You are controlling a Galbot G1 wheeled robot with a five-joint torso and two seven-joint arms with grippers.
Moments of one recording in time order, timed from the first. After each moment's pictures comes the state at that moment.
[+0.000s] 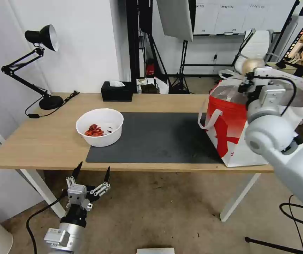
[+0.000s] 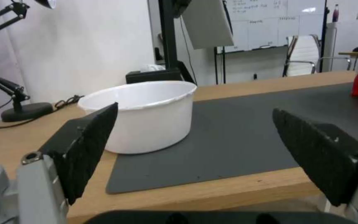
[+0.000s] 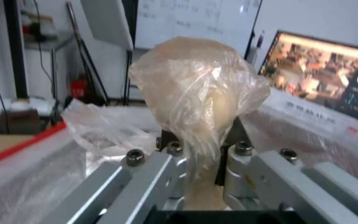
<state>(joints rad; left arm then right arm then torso) 1.79 -1.29 -0.55 -2.23 -0.10 -0.22 -0.04 -0.48 0.63 0.03 1.99 1.01 -0.52 0.92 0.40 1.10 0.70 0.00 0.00</state>
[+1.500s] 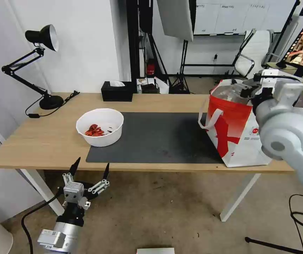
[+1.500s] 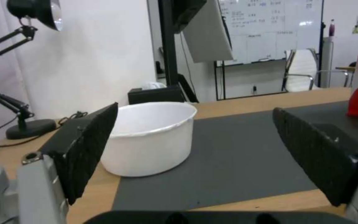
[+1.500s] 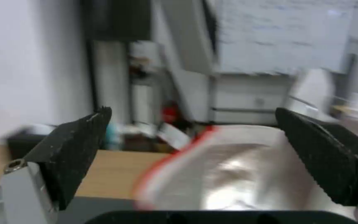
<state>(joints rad) 1.82 -1.30 -0.57 -2.30 -0.11 -0.22 -0.03 -0.72 0.57 0.15 2.16 1.05 -0.19 0.56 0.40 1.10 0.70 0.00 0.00</state>
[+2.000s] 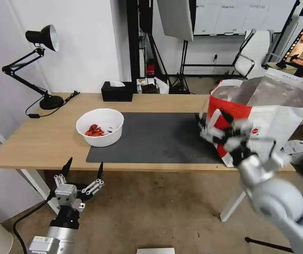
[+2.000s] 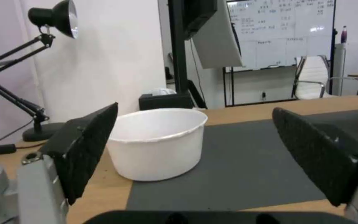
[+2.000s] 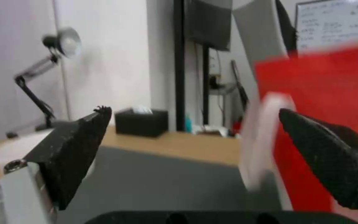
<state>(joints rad) 1.84 -1.33 -0.59 -2.31 -0.10 -0.25 -0.04 -1.47 0.78 0.48 2.23 0.69 0.16 0.11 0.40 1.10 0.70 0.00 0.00</state>
